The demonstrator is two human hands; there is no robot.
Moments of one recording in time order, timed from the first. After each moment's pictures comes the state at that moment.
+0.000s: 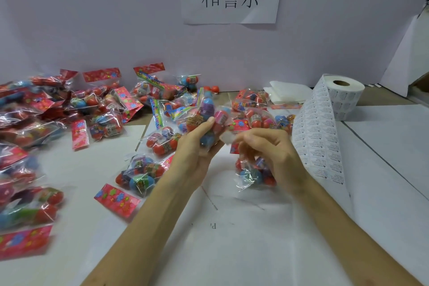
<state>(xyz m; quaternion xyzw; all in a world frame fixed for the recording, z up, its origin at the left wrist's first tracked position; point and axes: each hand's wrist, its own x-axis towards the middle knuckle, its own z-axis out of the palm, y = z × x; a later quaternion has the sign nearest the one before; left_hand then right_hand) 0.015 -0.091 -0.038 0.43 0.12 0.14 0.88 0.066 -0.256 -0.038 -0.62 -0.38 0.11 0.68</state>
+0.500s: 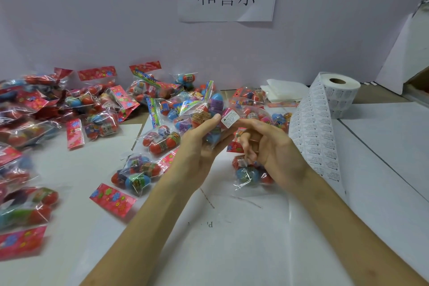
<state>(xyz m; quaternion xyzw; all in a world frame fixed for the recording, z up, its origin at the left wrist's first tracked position) 0.013 -0.099 -0.034 0.46 0.05 0.10 0.88 0.080 -0.252 -0.042 -0.53 -0.29 0.23 0.76</state>
